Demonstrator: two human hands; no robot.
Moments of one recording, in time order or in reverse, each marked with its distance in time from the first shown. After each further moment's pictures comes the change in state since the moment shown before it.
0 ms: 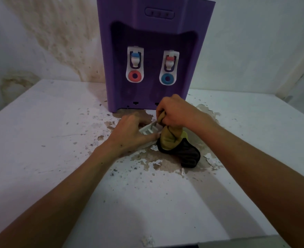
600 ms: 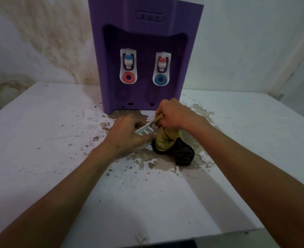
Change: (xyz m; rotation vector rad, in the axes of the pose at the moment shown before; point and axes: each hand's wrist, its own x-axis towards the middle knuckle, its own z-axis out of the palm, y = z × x) left_hand -0.004 0.011 -0.001 0.007 0.008 -0.032; right_hand -0.010 0.008 0.004 0.067 0.005 0.096
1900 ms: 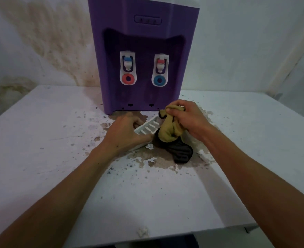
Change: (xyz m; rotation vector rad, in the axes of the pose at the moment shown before) left_hand -0.003 -0.002 -0.002 0.037 0.035 -0.078; right_hand -0.029 0.035 0.013 0.952 0.308 0.190
